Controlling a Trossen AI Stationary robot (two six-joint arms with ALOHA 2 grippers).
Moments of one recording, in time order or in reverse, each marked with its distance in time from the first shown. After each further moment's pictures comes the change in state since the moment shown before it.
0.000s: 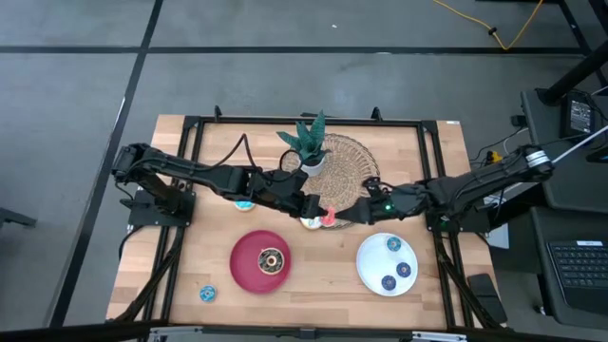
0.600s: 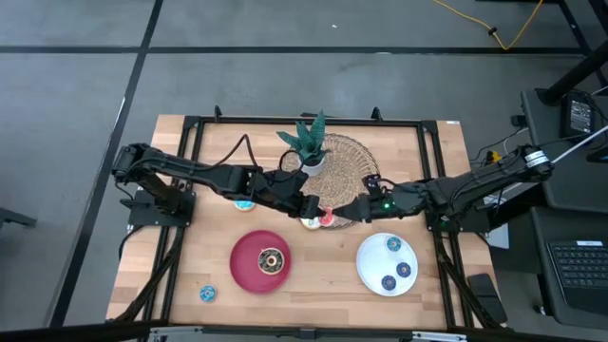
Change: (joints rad) left arm 0.004 -0.001 0.000 -0.041 0.010 0.008; right arm -0.001 0.008 0.000 0.078 0.030 -0.001
